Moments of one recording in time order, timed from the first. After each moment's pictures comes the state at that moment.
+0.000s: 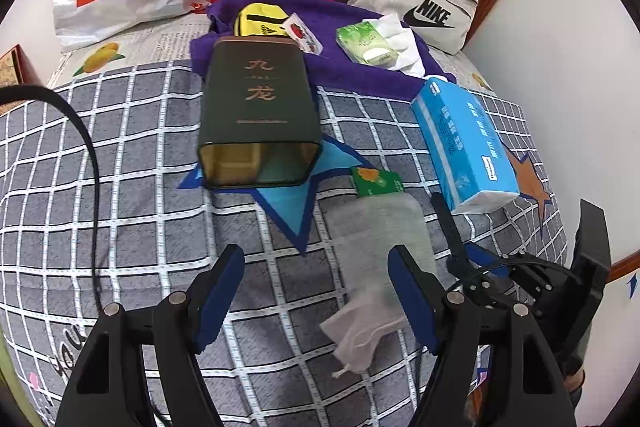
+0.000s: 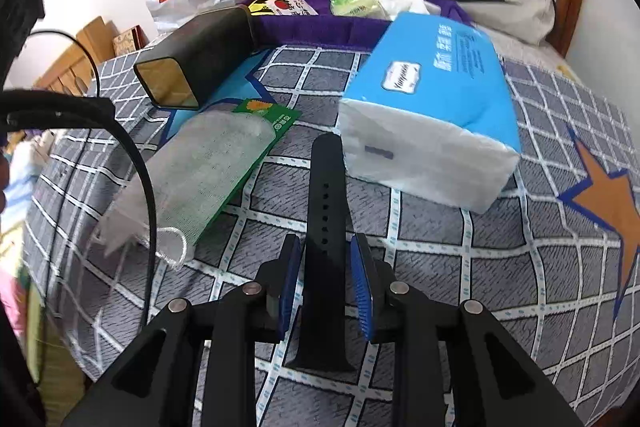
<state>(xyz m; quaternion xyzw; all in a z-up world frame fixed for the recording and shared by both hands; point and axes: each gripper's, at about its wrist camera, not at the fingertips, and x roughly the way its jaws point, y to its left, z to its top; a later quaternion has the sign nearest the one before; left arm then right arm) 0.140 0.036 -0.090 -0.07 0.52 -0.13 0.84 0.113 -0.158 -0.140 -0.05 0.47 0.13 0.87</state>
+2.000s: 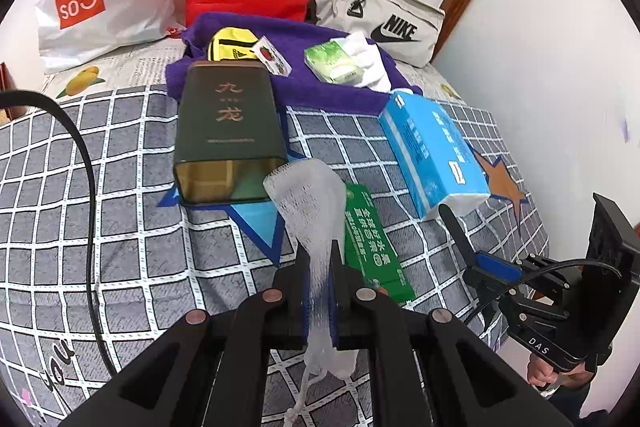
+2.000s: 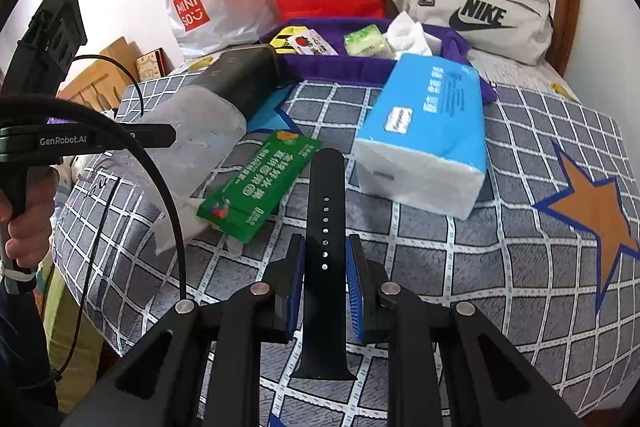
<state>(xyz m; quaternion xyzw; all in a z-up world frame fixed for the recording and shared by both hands) 0.125 0.035 -0.079 -0.08 0.47 -0.18 0.86 0.084 -0.167 -0.101 -0.02 0.44 0.17 0.88</state>
